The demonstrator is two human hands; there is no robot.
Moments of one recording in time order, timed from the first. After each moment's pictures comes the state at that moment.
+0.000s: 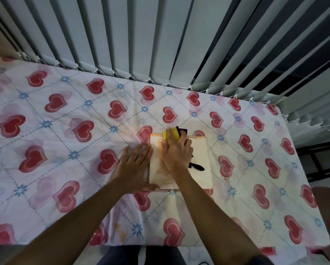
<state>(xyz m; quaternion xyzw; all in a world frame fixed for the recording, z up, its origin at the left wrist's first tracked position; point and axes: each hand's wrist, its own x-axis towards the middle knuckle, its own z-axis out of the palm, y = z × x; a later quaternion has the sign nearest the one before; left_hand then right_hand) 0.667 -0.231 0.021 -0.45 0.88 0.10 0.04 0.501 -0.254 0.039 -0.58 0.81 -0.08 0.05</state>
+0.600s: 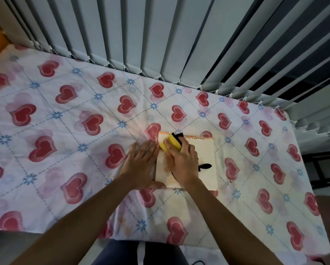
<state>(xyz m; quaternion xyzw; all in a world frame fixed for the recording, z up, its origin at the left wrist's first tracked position) 0.666 -0.232 0.011 -0.47 0.88 0.11 0.04 0.493 -0.220 0.037 -0.70 0.71 -0.08 0.03</state>
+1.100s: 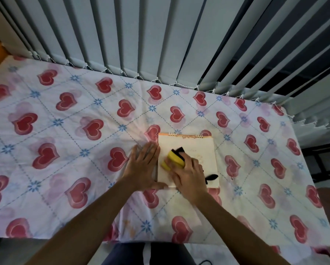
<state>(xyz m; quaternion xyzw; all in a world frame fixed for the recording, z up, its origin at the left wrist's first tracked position) 0.666 -0.232 0.014 -0.46 0.87 0.13 0.05 0.478 -0.172 0.036 -0.76 0.65 -0.07 0.03</state>
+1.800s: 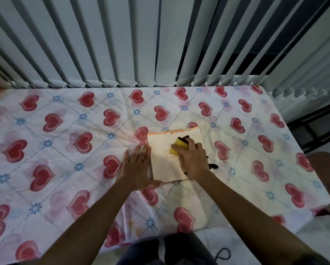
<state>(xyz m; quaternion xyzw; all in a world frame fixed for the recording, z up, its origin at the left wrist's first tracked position) 0.667 -0.235 0.026 -0.44 0.88 0.11 0.09 0.456 -0.189 0.054 -0.65 0.75 -0.05 0.05</state>
